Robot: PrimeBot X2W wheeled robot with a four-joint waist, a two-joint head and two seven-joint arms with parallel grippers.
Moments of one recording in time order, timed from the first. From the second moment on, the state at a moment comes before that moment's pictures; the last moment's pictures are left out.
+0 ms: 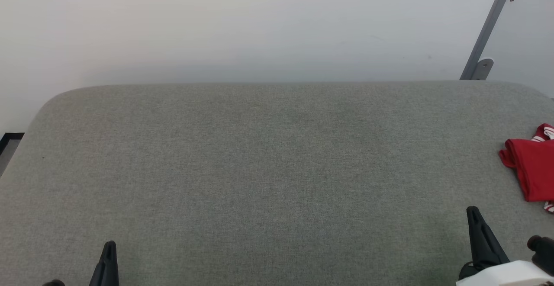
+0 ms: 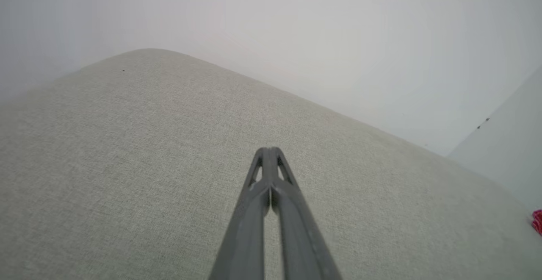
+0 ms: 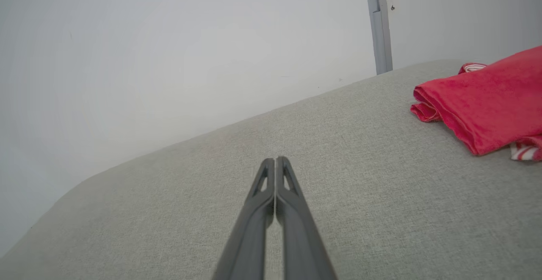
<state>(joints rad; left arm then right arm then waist) 0.21 0.15 0.09 0.12 -0.52 -0.13 -0.19 0.09 -0.17 -0.04 0.21 0.55 0.13 -0.19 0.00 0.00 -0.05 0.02</state>
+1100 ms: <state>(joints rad) 0.08 0.11 0.10 0.17 -0.96 -0.13 -0.07 0.01 -0.12 -0.07 0.23 0.98 0.13 -0.07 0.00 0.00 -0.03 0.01</state>
